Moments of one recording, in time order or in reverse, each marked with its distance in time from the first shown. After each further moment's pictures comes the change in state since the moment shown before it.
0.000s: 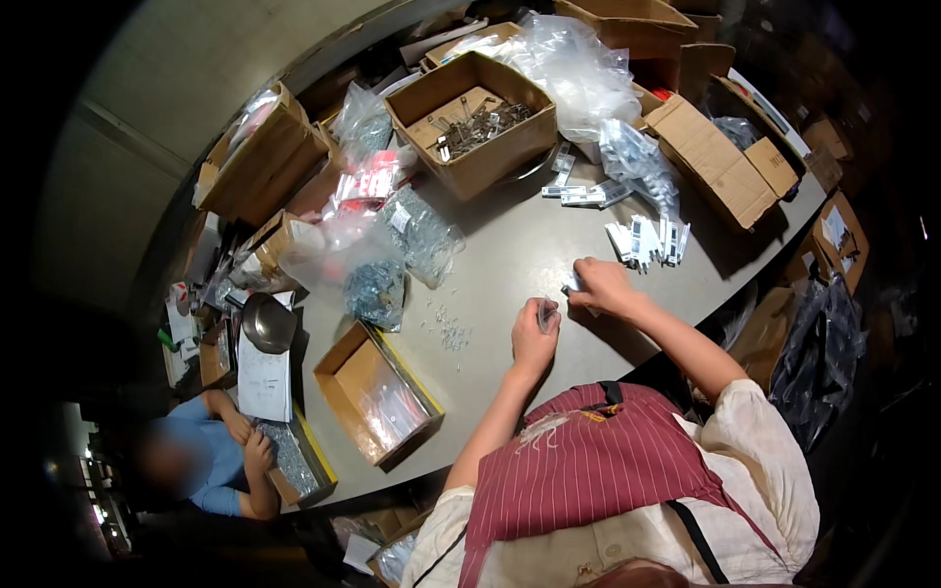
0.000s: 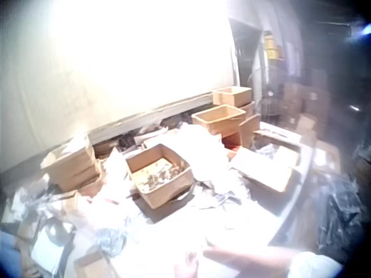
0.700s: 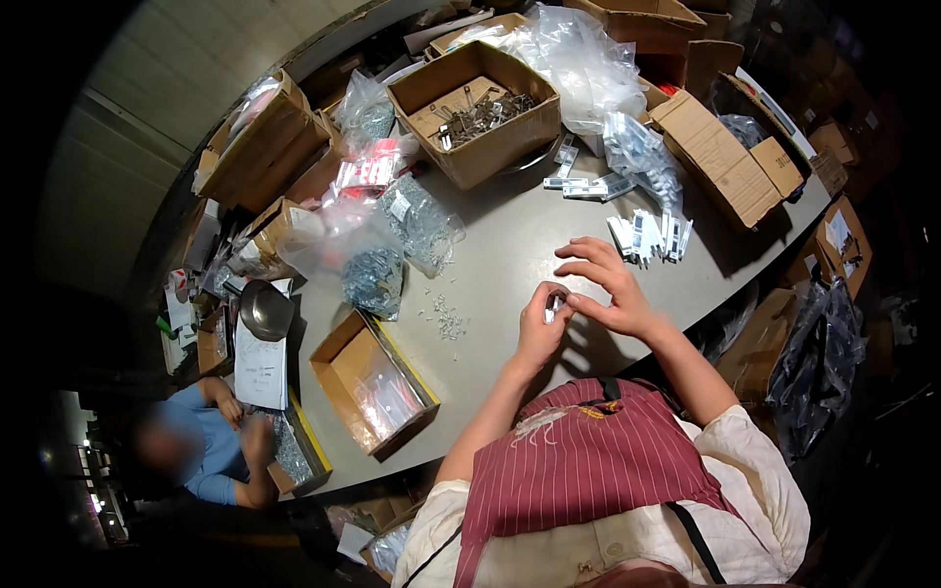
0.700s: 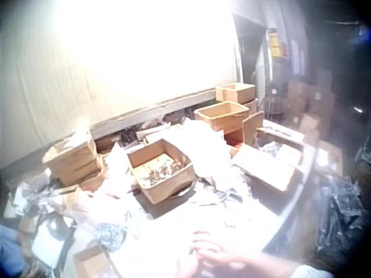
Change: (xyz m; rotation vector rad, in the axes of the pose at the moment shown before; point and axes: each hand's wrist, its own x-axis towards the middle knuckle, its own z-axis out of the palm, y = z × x) left_hand 0.004 0.033 0.001 -0.554 -0.166 -0.099; right_hand -0.035 -0.065 -0.100 0.593 0.266 -0.324
